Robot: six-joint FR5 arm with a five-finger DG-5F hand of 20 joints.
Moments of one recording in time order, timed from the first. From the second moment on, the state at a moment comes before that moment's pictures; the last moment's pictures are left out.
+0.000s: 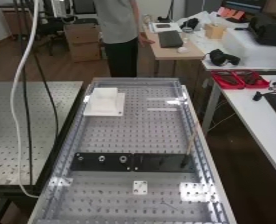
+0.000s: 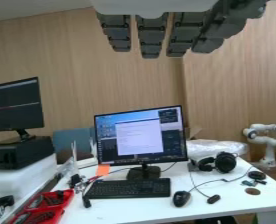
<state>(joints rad) 1.56 -1.58 -1.59 -3.11 -1.59 -0.67</state>
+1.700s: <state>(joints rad) 1.54 -1.59 -1.72 -3.03 -1.57 -0.61</state>
